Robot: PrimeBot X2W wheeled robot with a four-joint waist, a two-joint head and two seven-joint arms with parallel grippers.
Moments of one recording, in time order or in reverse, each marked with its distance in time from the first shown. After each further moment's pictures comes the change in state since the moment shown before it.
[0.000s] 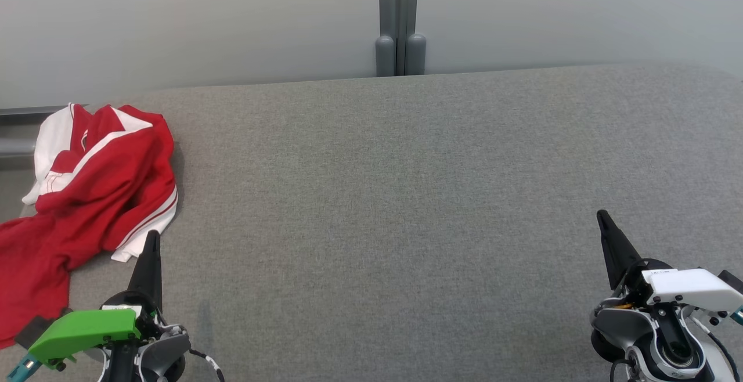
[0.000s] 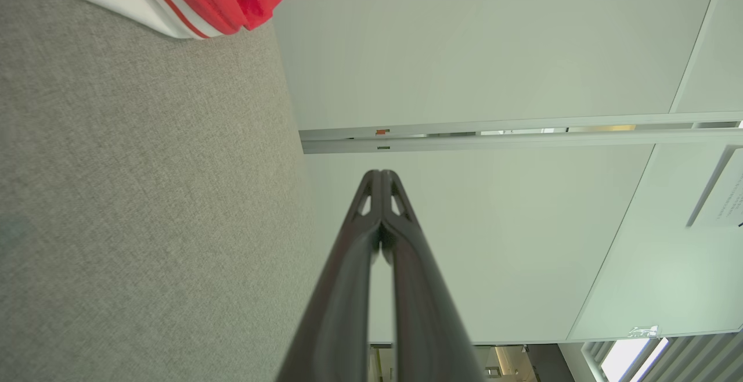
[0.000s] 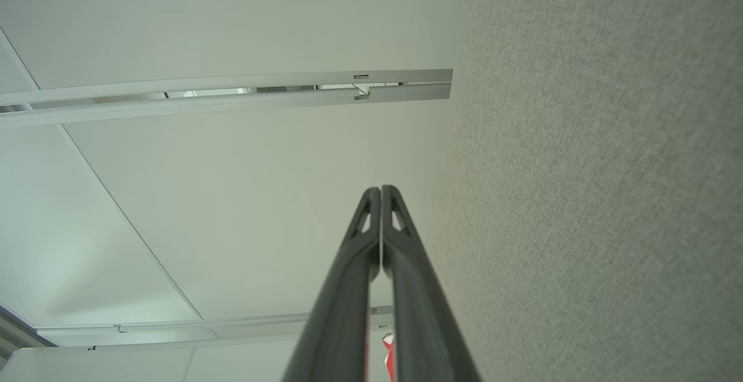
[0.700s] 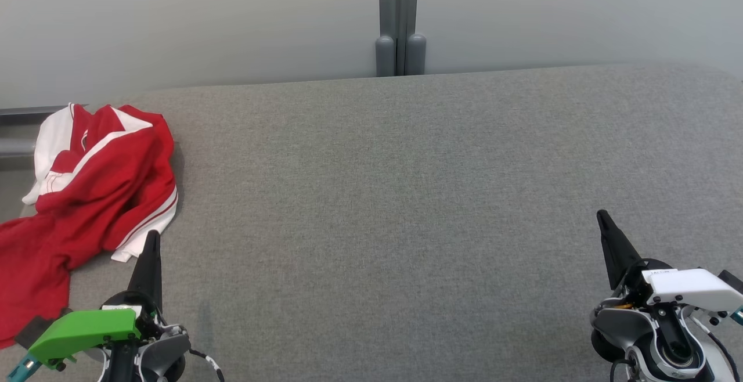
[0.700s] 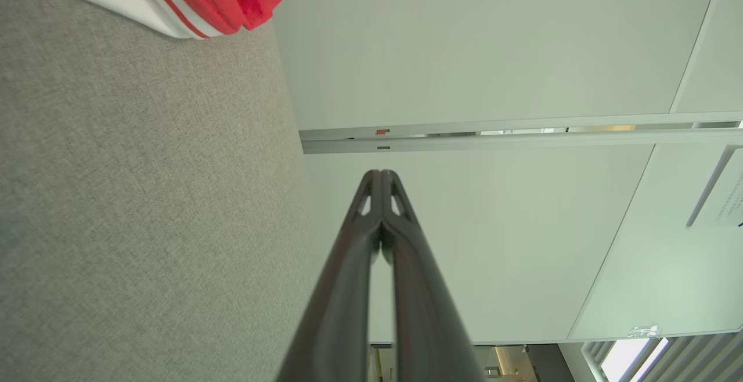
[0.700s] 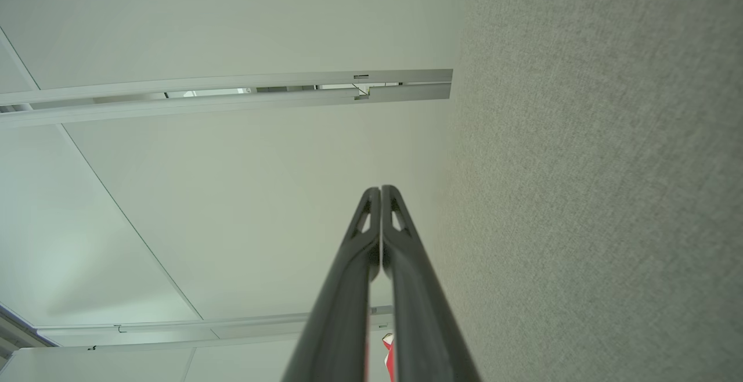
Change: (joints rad) left arm 0.000 0.000 0.000 0.000 0.000 0.000 0.000; right arm 0.000 0.000 0.000 0.000 0.000 0.000 0.000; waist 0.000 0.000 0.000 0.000
